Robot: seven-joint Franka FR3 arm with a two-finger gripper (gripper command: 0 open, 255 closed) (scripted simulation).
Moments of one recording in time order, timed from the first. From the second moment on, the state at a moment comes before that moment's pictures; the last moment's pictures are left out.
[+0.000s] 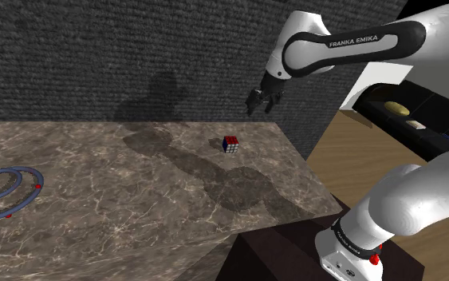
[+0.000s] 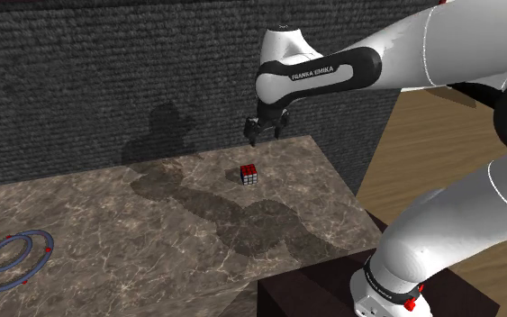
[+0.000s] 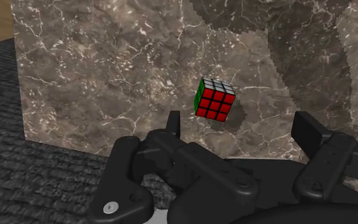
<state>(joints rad) -0.03 -0.31 0.09 -2.35 0.06 2.14 0.16</state>
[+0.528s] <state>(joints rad) -0.03 -0.02 0.11 -2.28 0.02 2.31 0.23</state>
